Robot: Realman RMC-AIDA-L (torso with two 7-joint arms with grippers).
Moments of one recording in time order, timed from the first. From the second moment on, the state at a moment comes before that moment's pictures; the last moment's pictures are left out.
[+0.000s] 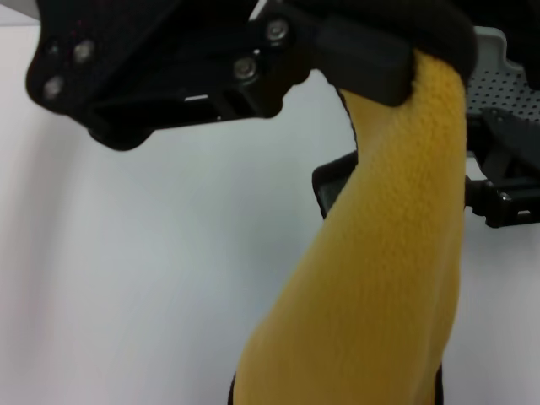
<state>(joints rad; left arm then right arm) -0.77 -1.91 1.22 1.20 1.00 2.03 -1.59 0.71 1.94 -0.91 -0.37 -1.55 -2.10 1.41</state>
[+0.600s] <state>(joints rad) -0.71 -2.00 0.99 1.16 1.27 1.94 -1.55 0.68 1.95 -0.92 -0.37 -1.55 -1.98 1.42</state>
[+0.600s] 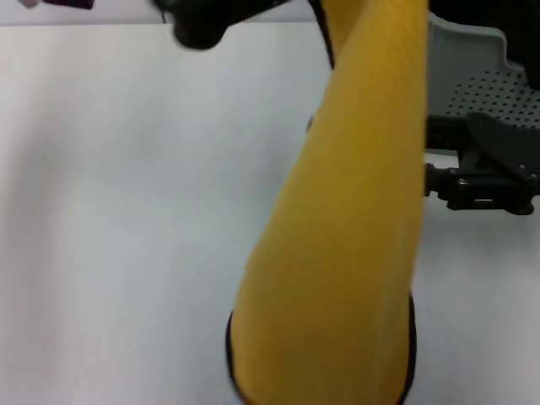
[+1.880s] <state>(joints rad) -0.60 -2.02 0.97 1.19 1.93 1.84 -1.62 0.57 1.92 -0.89 -0.50 -1.57 -1.75 1.58</state>
